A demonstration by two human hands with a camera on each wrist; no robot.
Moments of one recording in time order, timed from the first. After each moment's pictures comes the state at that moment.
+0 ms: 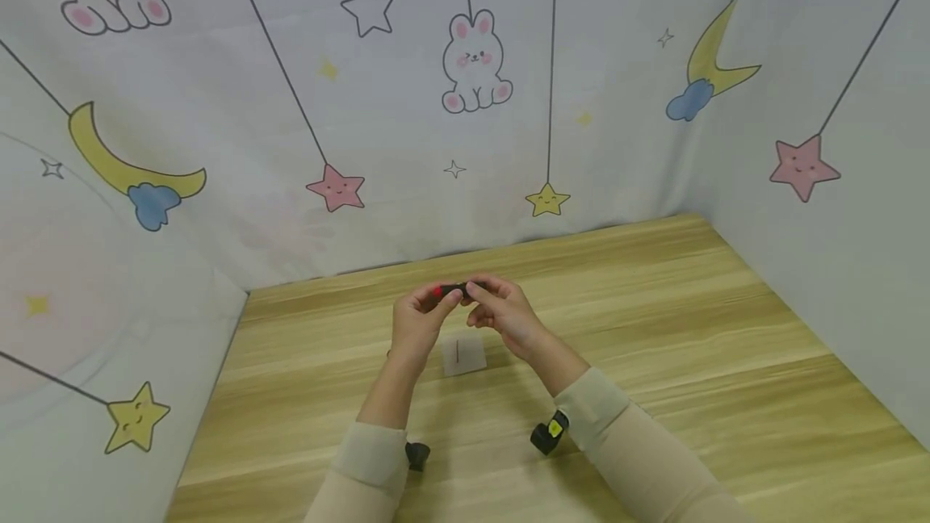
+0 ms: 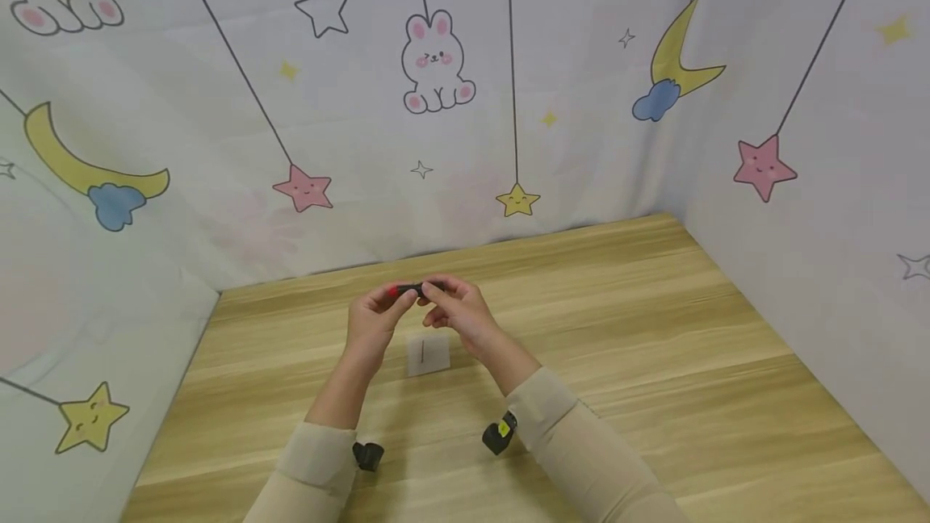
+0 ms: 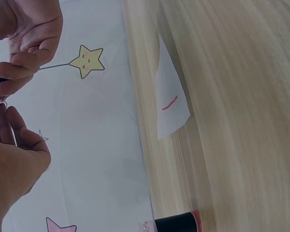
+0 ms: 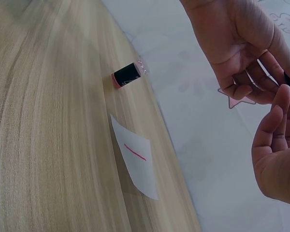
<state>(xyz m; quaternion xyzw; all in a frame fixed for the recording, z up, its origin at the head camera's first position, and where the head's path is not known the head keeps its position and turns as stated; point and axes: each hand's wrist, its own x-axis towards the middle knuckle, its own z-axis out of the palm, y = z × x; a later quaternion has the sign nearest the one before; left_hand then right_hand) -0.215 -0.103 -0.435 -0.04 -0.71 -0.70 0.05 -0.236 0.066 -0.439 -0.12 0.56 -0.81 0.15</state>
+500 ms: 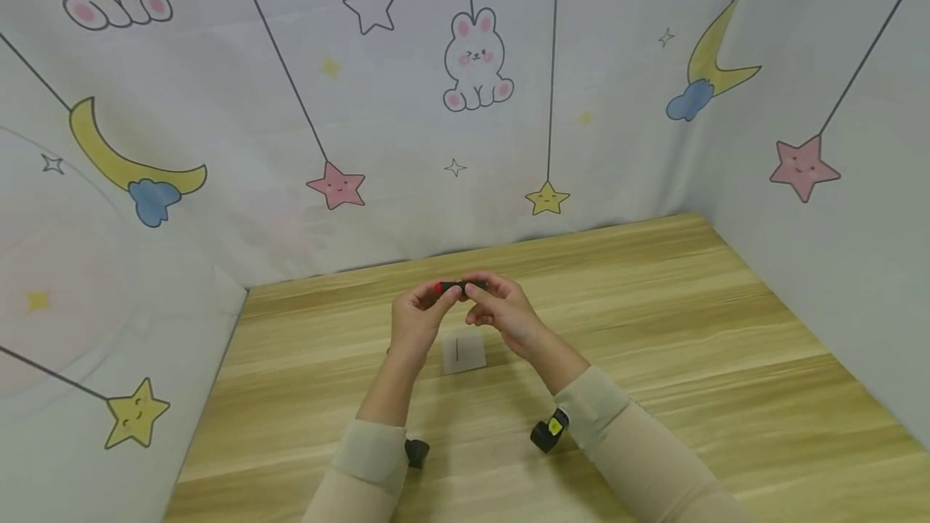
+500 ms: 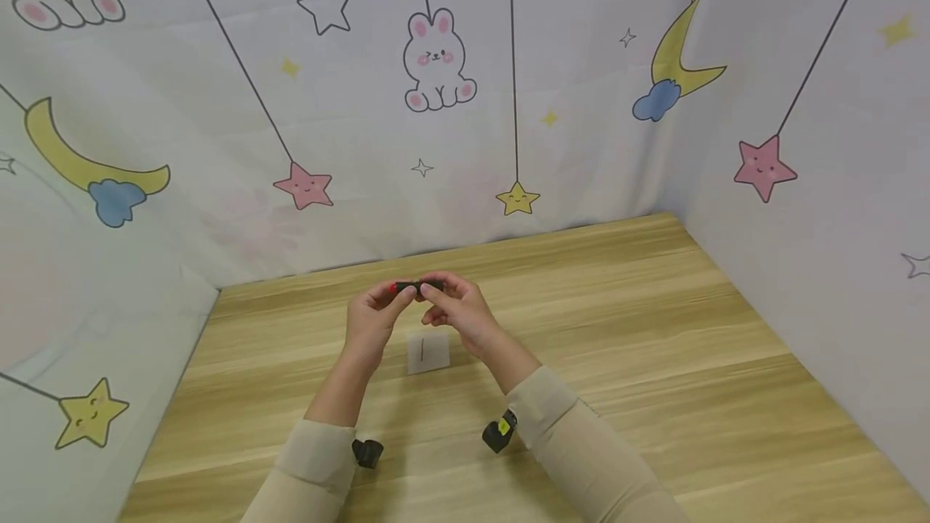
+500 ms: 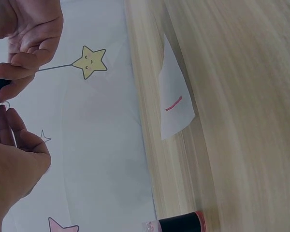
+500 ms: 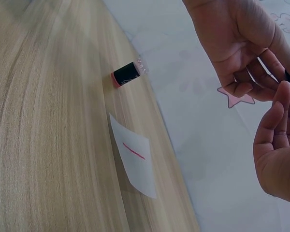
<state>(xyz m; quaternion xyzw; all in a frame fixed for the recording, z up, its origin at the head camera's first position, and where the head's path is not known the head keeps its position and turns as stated) -0.215 -0.104 -0.435 -0.04 -0.71 -0.70 0.06 -0.236 0.065 -0.439 -0.12 0.57 -0.80 0.14</state>
